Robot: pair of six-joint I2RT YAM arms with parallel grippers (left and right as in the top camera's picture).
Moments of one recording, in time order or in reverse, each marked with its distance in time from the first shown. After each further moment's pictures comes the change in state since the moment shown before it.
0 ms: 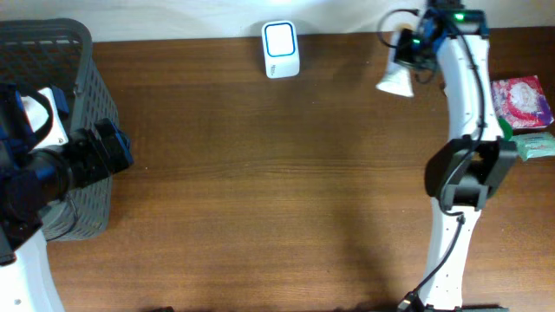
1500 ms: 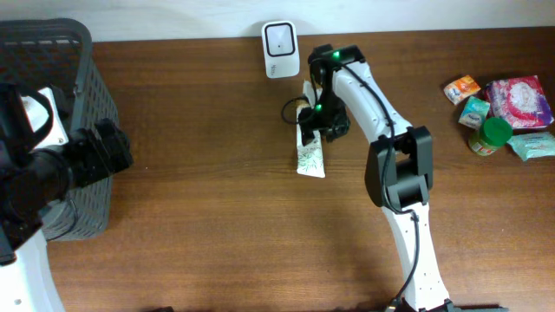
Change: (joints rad) left arm 0.000 0.000 0.000 0.000 0.000 0.000; right arm 0.416 0.116 -0.212 -0.229 -0.204 -0.220
